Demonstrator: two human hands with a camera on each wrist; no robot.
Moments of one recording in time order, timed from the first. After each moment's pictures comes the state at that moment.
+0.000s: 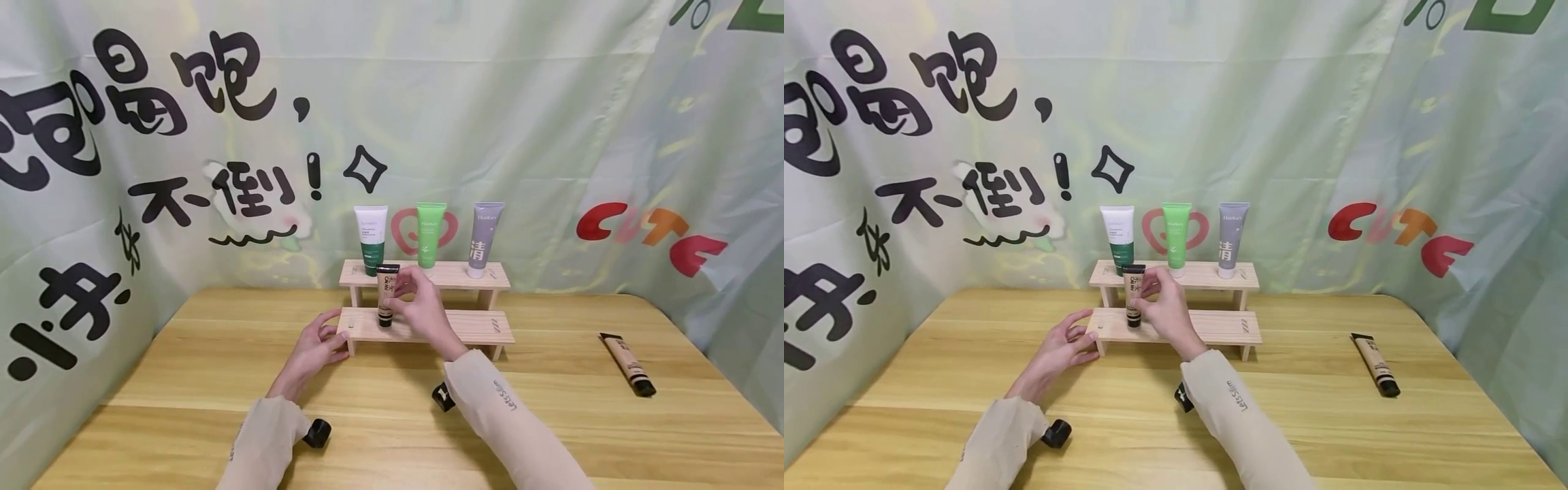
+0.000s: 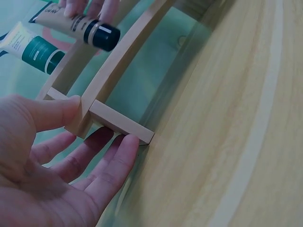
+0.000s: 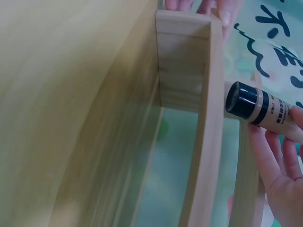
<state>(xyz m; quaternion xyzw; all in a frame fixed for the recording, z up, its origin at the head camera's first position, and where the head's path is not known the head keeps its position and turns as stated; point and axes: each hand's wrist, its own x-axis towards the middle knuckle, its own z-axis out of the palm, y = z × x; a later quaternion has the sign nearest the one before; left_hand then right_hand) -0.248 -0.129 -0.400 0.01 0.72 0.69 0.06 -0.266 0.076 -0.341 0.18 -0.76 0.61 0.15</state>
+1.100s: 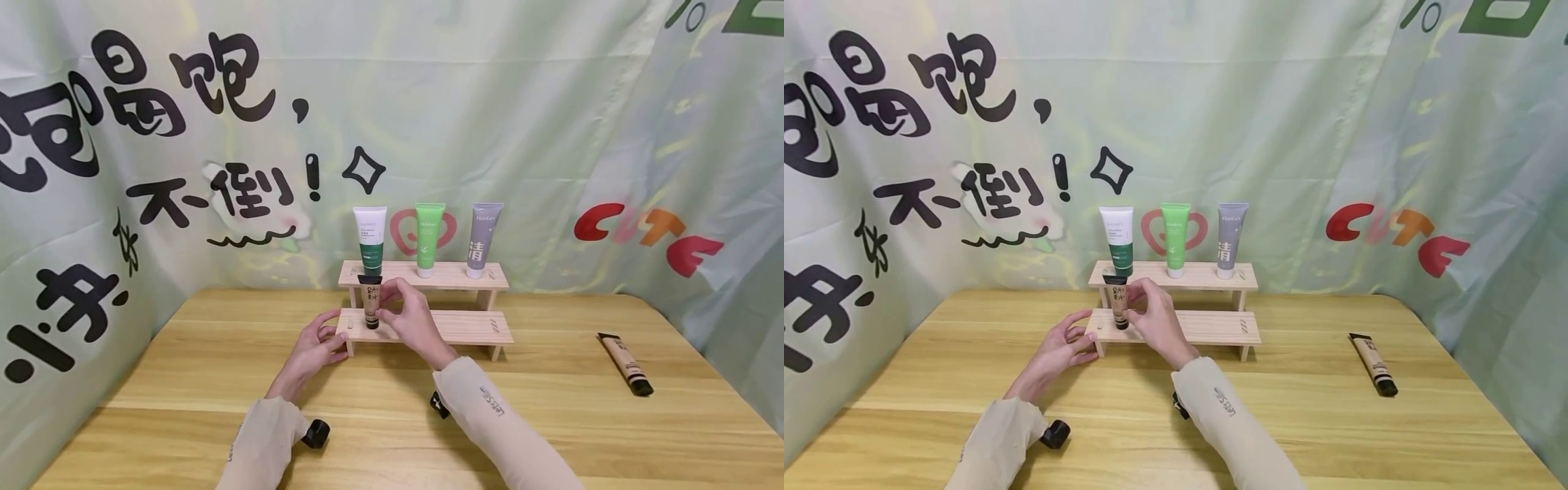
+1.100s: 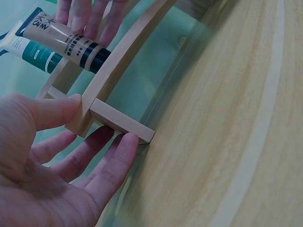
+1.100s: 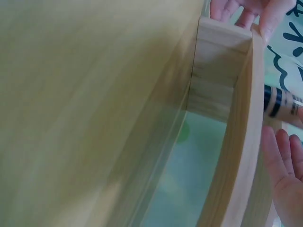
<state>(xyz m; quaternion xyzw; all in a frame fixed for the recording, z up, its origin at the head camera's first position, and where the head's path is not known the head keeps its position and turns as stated) -0.250 -0.129 -0.400 0.01 0.72 0.70 0.06 -0.264 0.065 -0.358 0.22 -0.79 0.54 0.18</state>
